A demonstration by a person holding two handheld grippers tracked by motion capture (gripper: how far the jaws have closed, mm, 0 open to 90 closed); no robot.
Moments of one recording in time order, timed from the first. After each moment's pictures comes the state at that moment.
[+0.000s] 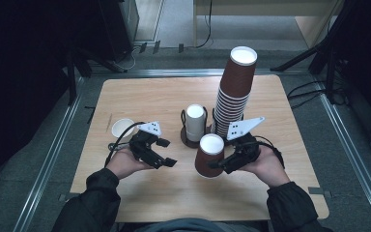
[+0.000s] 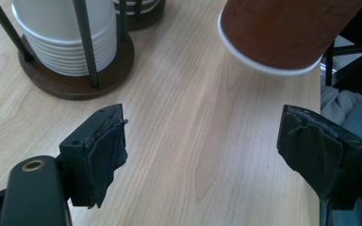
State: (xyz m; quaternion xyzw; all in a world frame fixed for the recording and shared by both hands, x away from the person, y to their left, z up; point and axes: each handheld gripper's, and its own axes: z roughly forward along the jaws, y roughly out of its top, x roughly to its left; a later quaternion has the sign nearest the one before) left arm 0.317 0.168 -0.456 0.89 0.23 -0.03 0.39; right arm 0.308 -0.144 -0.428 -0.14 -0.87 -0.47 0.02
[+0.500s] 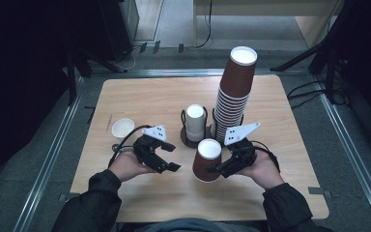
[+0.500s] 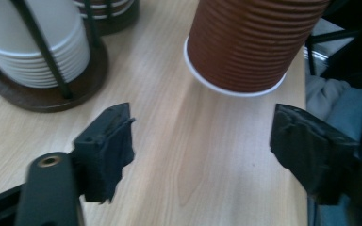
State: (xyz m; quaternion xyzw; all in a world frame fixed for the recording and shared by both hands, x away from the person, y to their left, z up) left arm 0.308 0.155 -0.453 0.90 0.19 -0.04 0.38; right arm 0.307 -0.140 -0.448 -0.13 -0.87 -0.48 0.03
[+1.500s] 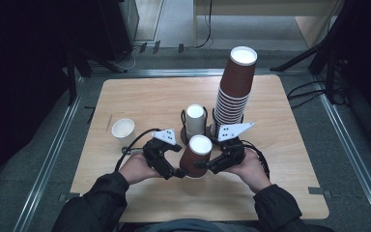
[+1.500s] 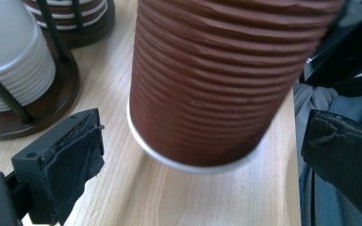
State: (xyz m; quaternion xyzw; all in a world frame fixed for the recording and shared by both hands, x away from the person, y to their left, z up) left arm 0.307 0.130 -0.465 0.90 0.18 -0.06 0.40; right arm 0.316 -0.119 -0.462 -0.14 -0.83 -0.54 0.06
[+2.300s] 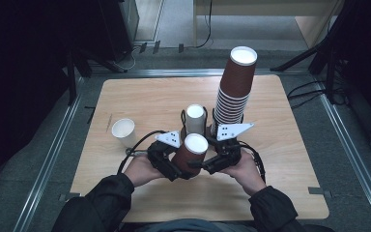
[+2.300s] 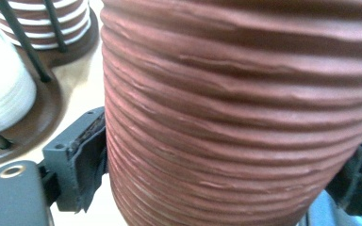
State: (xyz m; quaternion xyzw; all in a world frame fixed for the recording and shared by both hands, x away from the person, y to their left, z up) left arm 0.302 0.120 -0.464 0.89 0.17 -0.07 0.41; right arm 0.310 -0.110 -0.456 -0.14 -0.79 -0.59 0.08
